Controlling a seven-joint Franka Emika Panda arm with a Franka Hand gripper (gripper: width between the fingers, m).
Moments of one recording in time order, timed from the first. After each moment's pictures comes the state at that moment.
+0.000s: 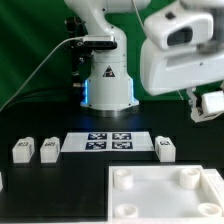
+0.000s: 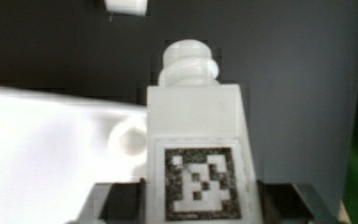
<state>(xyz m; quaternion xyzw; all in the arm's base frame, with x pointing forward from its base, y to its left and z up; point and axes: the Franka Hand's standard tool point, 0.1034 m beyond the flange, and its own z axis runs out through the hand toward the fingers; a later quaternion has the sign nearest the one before) 0.553 0.142 0.158 -0.99 -0.08 0.08 0.08</state>
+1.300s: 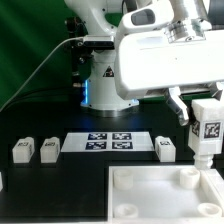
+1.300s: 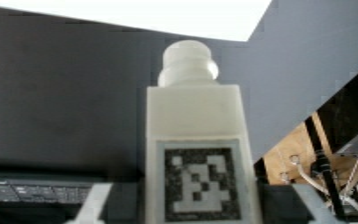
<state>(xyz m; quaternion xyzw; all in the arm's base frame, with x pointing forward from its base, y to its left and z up) 0.618 0.104 0.149 -0.94 -0.10 -0.33 0.05</state>
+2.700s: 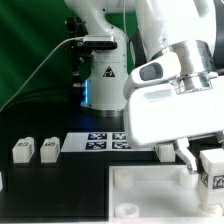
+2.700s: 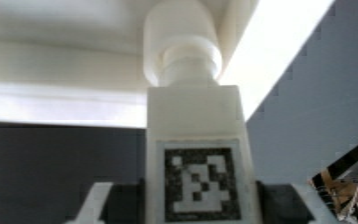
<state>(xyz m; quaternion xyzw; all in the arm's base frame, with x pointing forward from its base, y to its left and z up) 0.621 0.116 0.083 -0.95 -0.09 -0.30 0.06</state>
